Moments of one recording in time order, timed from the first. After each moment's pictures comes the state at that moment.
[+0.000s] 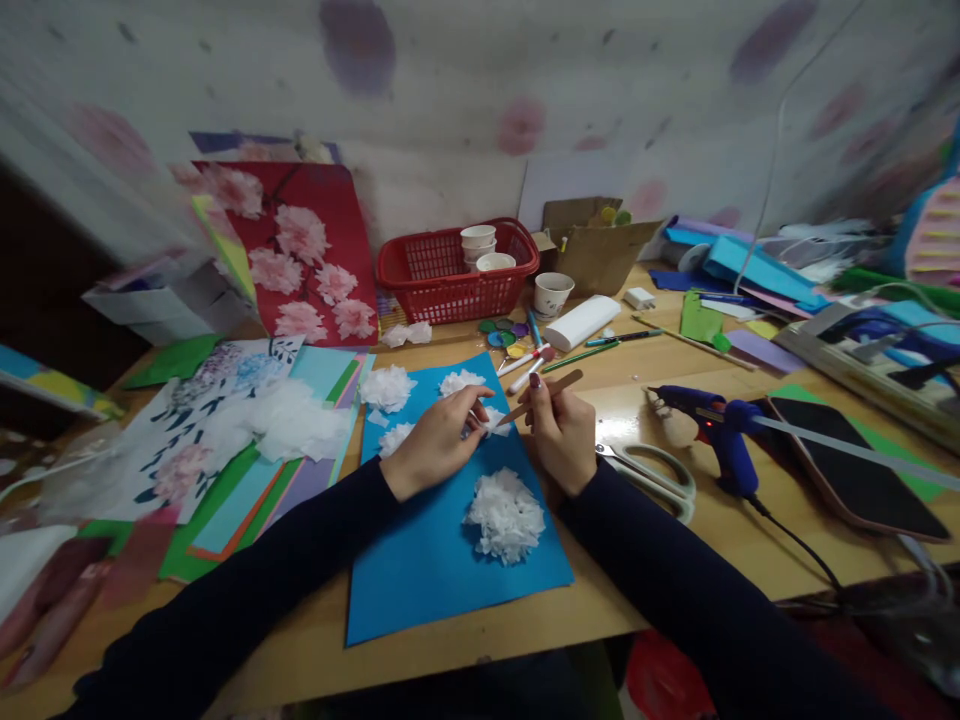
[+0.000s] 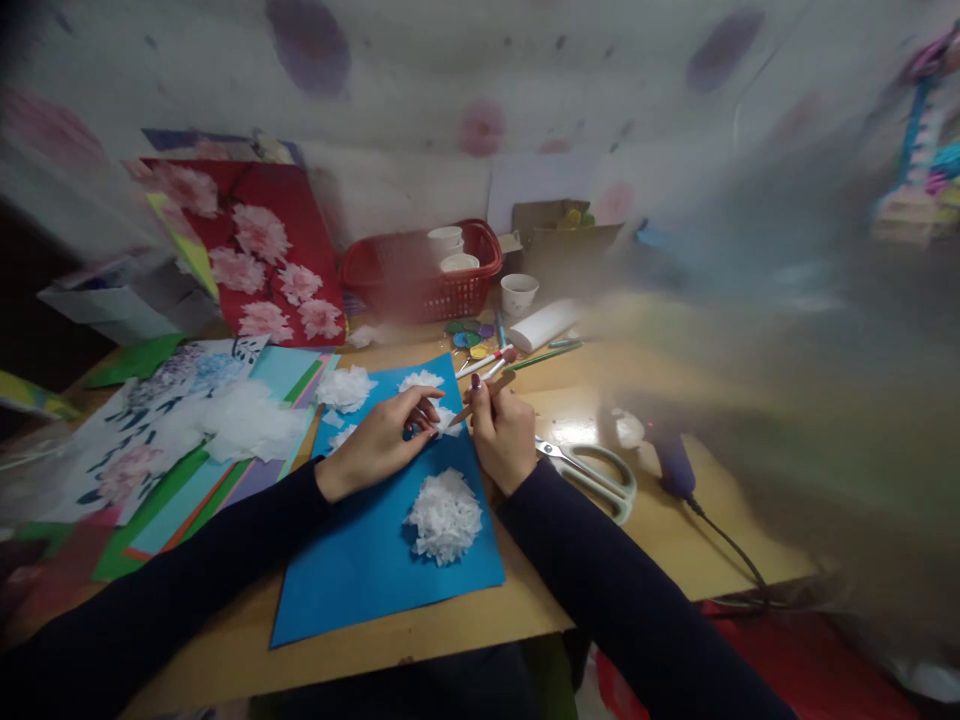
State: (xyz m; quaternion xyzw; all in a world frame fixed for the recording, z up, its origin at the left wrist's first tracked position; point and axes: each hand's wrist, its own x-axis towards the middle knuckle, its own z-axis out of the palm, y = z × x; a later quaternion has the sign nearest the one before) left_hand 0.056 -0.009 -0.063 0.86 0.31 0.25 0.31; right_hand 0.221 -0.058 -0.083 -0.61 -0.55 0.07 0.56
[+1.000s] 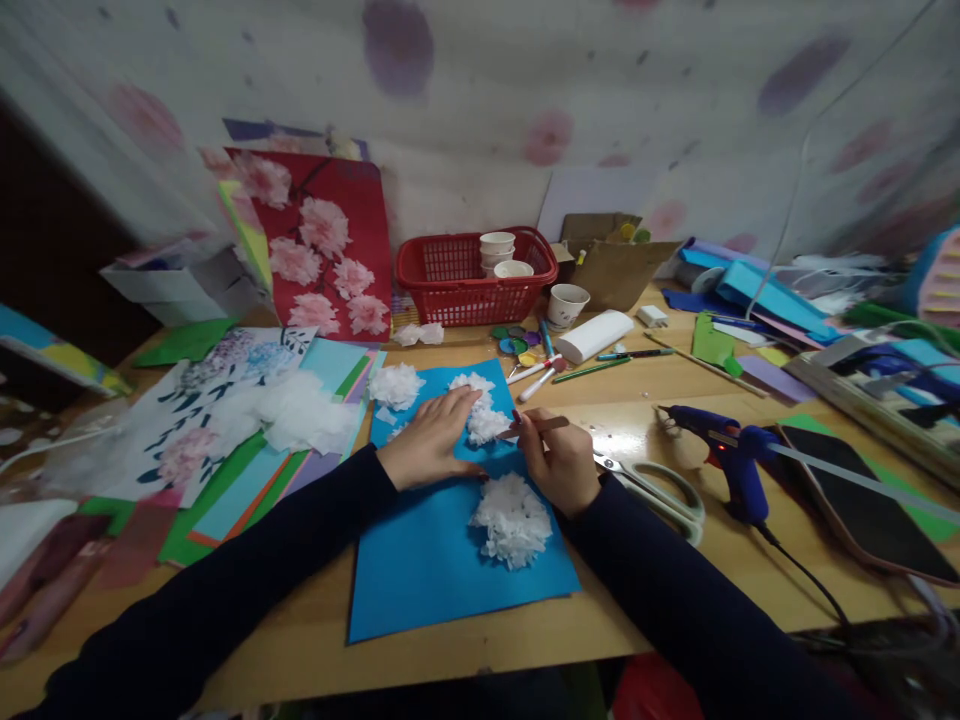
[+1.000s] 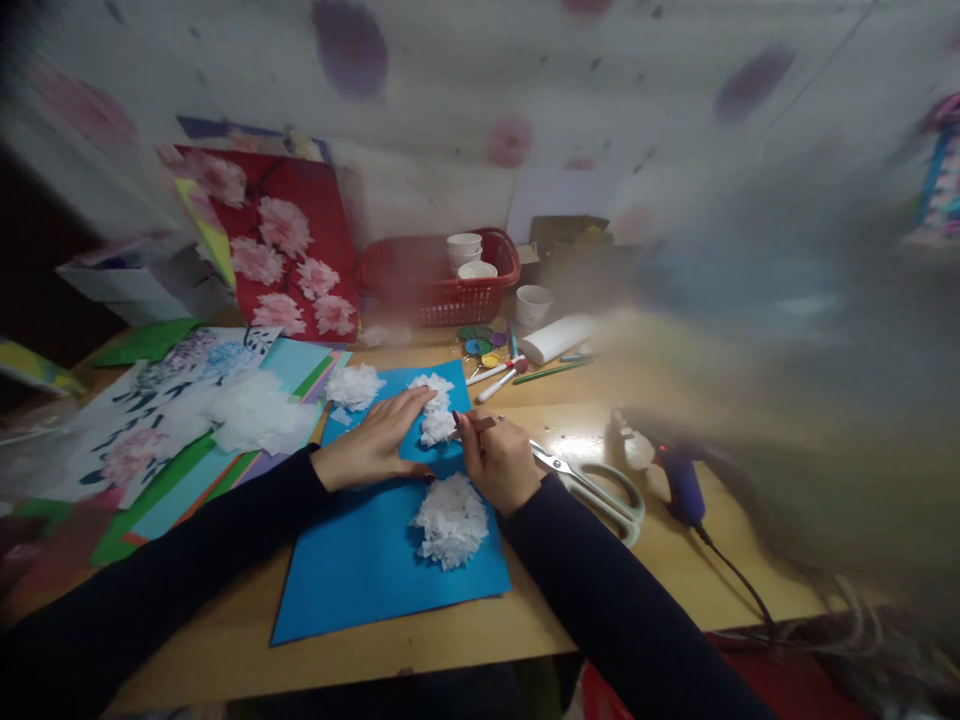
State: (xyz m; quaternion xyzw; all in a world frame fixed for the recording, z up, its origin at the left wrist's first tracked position) left_hand 0.029 0.003 -0.067 0.91 0.34 0.07 0.21; right_hand 0.217 -0.064 -0.086 -0.51 -0.73 -0.11 0.44
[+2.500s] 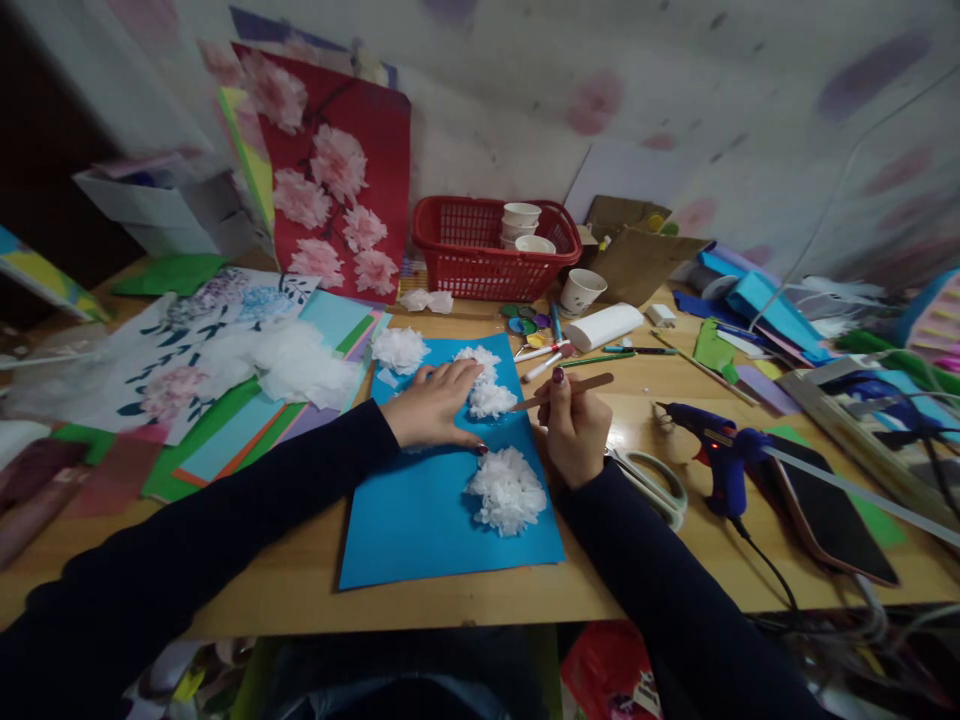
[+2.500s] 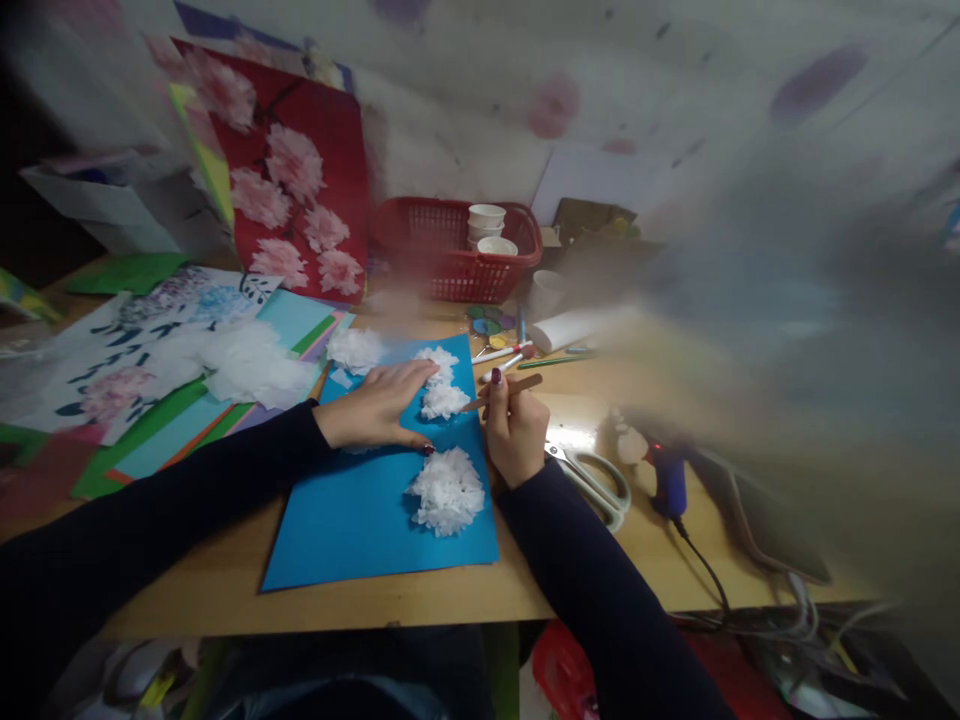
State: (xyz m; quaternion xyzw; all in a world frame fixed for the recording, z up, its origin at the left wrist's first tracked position) left_hand 0.029 0.006 -0.073 0.92 0.35 0.06 0.18; right_hand 0.220 -0.059 -0.086 -0.60 -0.60 0.05 0.54
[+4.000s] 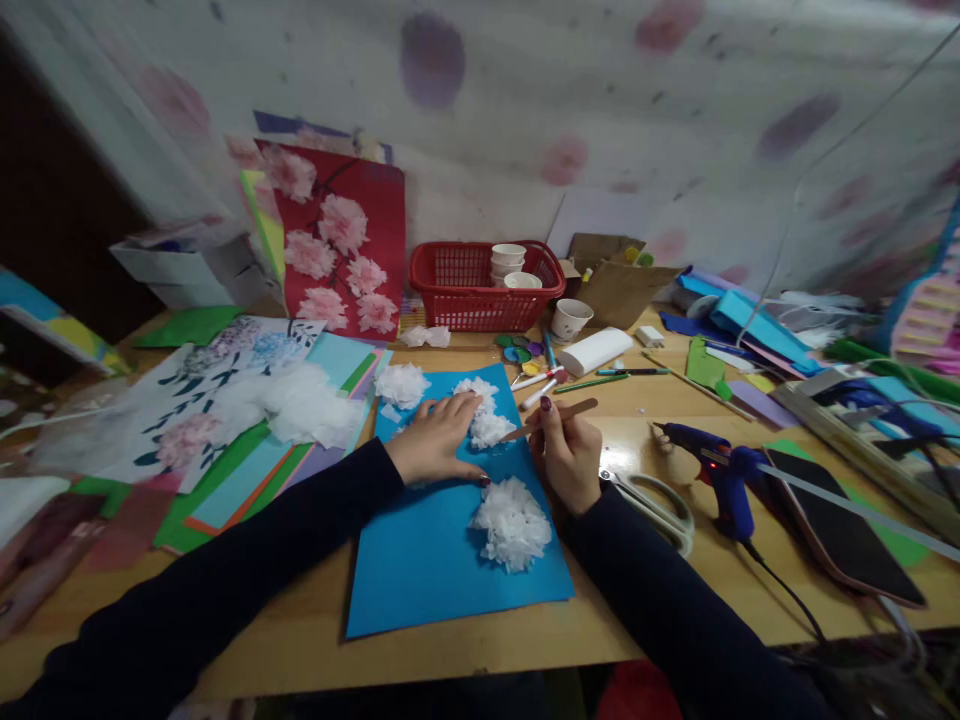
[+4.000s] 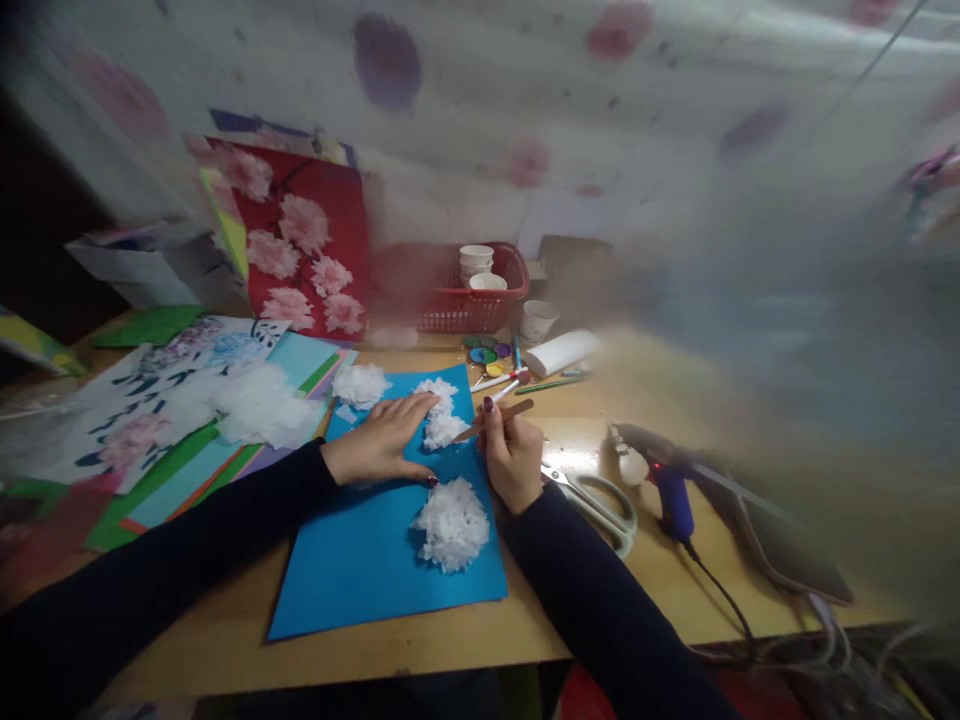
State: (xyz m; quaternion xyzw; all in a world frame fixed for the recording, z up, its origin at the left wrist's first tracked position) left_hand 0.030 0.002 -0.065 0.92 0.36 0.03 0.16; right_hand 0.218 -0.055 -0.089 -0.58 -0.57 0.12 0.57
